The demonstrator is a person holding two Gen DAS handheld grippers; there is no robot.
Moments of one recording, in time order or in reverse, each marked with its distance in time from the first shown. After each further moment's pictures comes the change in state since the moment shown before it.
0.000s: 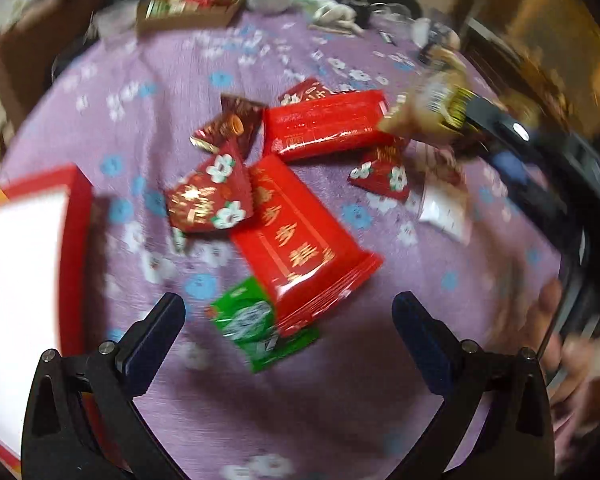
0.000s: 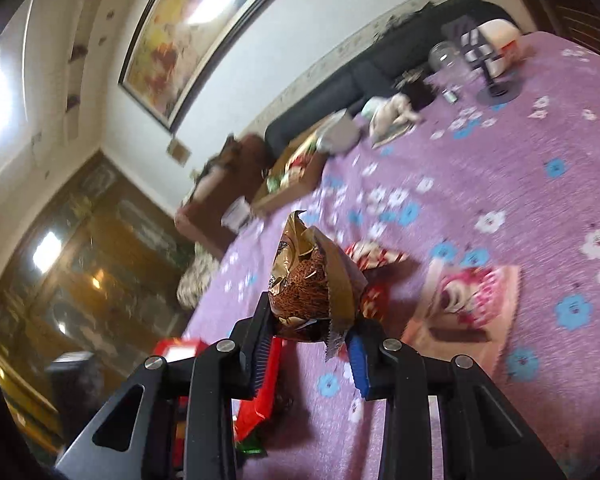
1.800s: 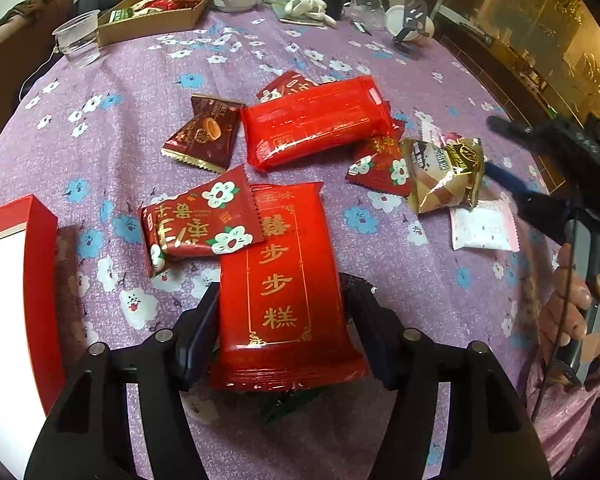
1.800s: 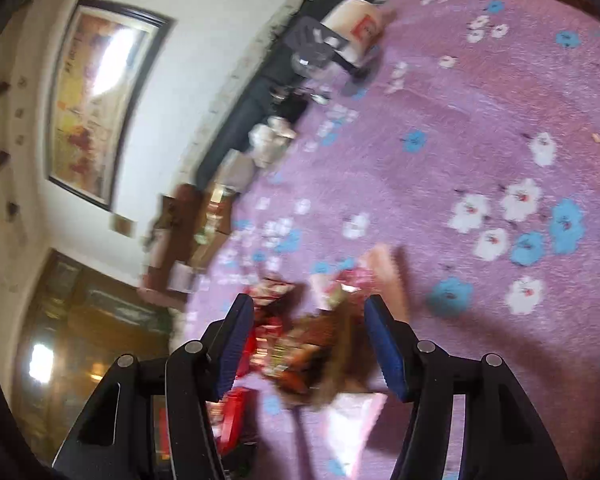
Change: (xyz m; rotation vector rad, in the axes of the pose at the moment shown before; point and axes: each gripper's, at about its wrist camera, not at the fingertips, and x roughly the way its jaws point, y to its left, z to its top) left arm 0.012 0.013 0.006 0.145 -0.015 -0.068; right arm -0.026 -0.079 0.016 0.351 -0.026 -0.190
